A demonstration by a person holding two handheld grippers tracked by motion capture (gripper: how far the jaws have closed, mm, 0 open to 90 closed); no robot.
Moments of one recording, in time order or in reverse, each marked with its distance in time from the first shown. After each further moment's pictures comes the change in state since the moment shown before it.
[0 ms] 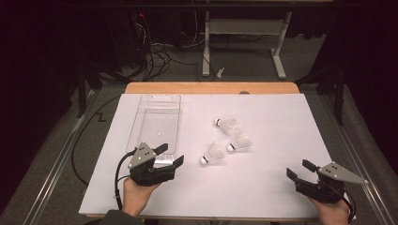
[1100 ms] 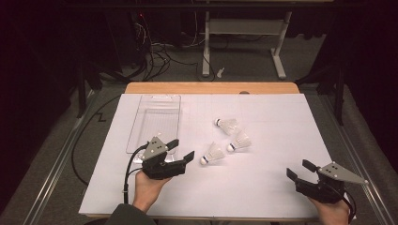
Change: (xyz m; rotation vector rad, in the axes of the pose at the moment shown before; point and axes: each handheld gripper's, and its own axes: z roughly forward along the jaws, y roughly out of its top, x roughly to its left) left arm -0.006 0.010 0.028 0.006 -0.040 -0.007; right arm 0.000 0.000 0.000 0.000 0.001 0.003
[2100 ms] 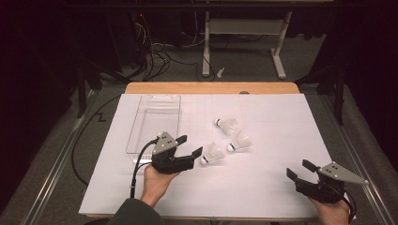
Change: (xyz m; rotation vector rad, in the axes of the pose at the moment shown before) left arm -0.004 0.010 0.022 0.002 -0.010 0.016; right arm 0.000 0.000 0.000 -0.001 0.002 0.001
